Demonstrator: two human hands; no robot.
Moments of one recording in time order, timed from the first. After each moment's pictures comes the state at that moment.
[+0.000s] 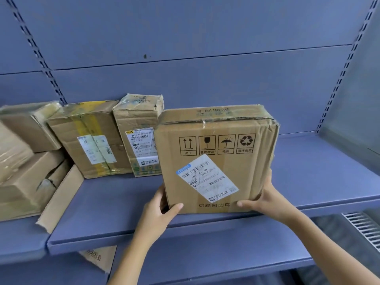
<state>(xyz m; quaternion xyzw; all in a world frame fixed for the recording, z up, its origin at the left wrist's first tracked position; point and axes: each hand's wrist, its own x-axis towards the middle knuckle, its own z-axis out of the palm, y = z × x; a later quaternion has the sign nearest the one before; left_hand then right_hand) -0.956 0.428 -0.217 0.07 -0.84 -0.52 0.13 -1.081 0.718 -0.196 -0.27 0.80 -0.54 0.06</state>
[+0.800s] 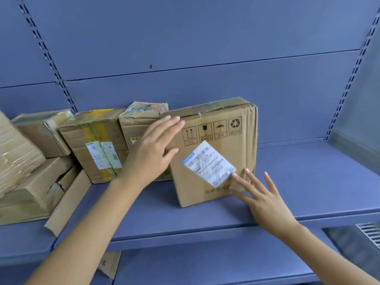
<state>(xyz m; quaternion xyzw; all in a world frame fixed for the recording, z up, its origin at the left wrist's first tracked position) -1.003 0.425 -0.060 -0.13 -0.91 -0.04 0.38 -1.082 0.713 -0.208 -0.43 0.86 0.05 -0.28</state>
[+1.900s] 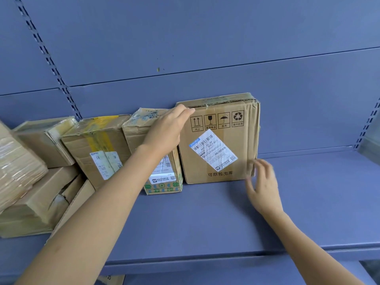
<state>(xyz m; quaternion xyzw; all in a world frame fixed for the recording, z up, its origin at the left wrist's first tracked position) -1.107 0.392 -0.034 -0.07 -0.95 0.03 0.32 -1.167 0.637 -0.218 -0.21 0.87 -0.40 -0.21</state>
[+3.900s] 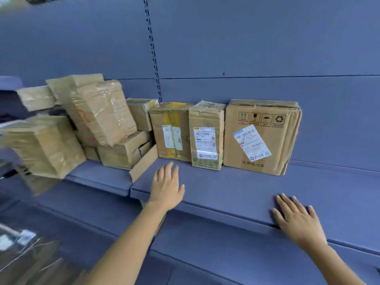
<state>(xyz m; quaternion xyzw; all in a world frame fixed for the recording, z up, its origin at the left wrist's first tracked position) -0.889 0.395 -0.171 0.30 -0.94 0.07 0.13 -1.080 0.694 -0.230 -0.30 0.95 0.06 -0.02</state>
